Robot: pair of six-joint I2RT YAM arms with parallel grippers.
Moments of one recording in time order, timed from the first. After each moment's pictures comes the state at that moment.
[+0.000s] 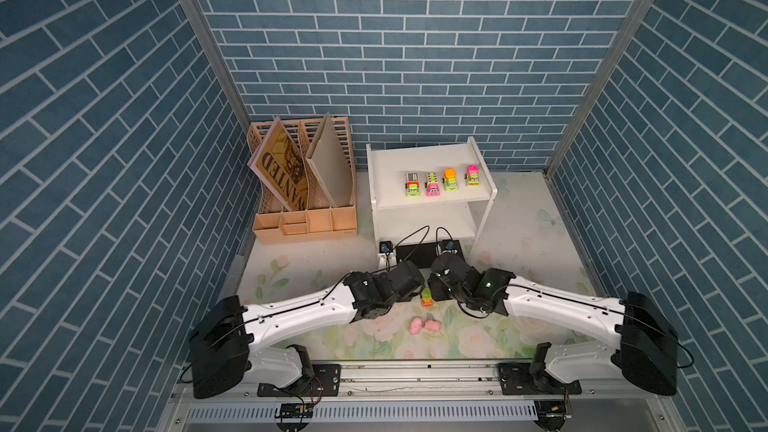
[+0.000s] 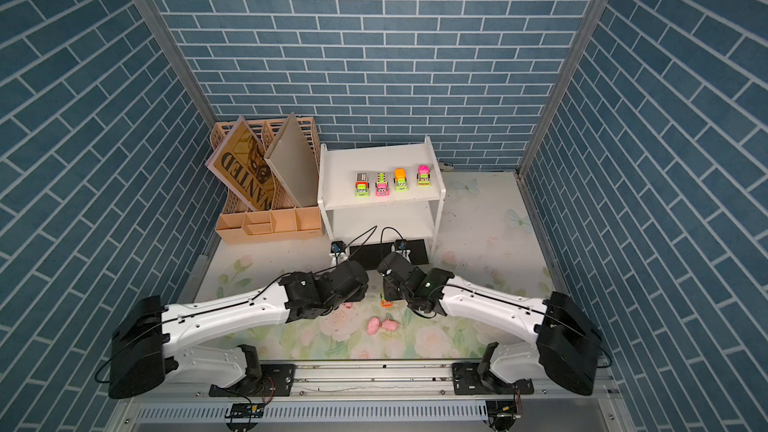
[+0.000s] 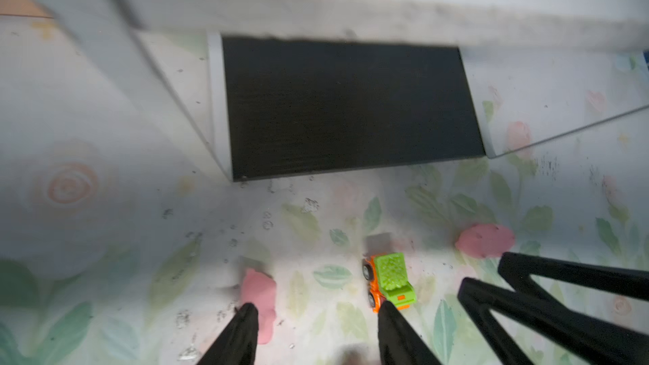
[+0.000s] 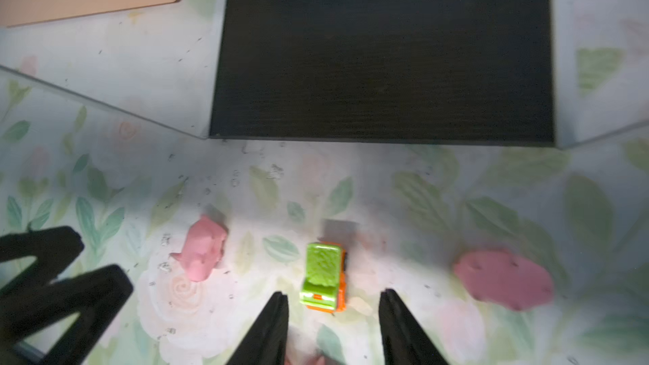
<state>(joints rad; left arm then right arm) -1.12 1.38 0.91 -0.56 -0.44 -1.02 1.04 1.27 0.78 -0.49 0.24 0.79</state>
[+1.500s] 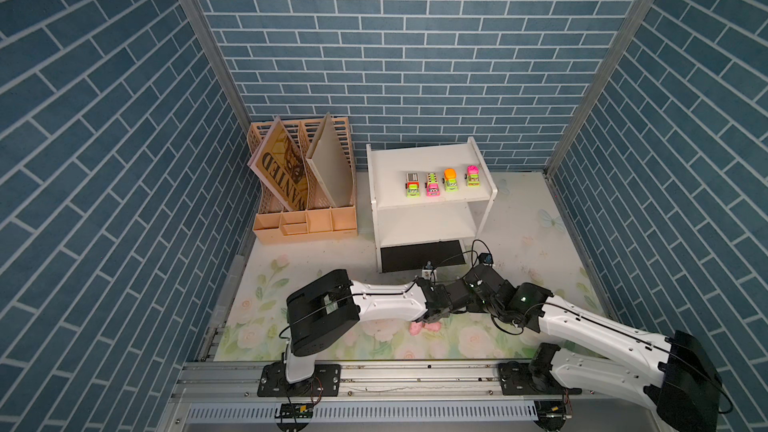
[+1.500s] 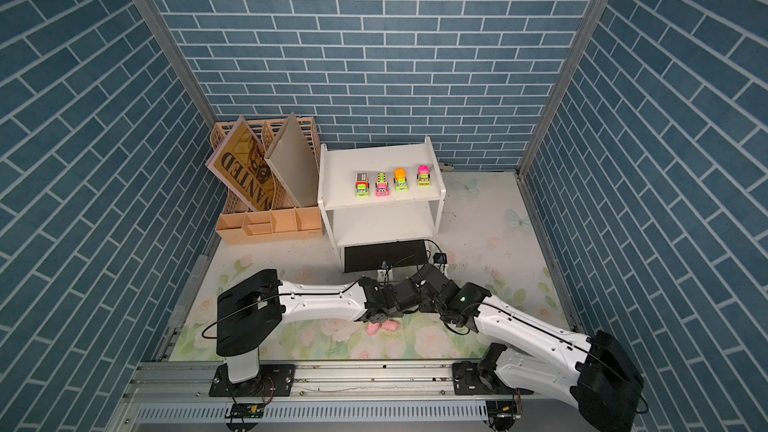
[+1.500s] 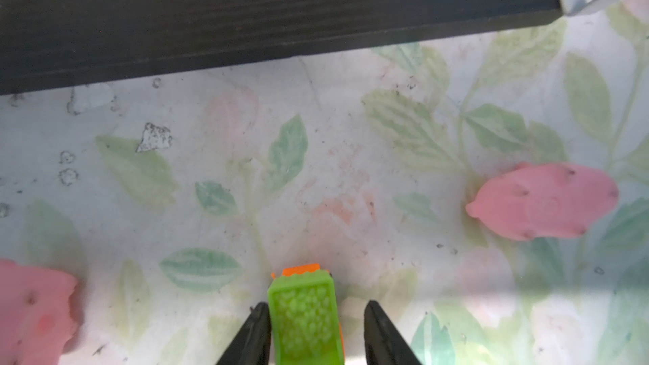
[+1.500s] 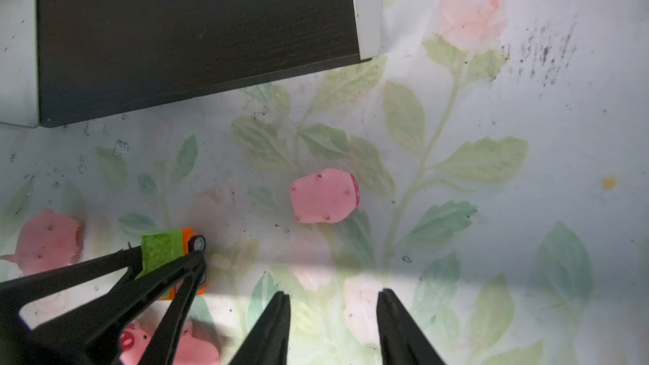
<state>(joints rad) -1.24 1.88 1.19 -0.60 -0.40 -1.16 0.92 1.03 0.59 -0.64 0.25 0.82</state>
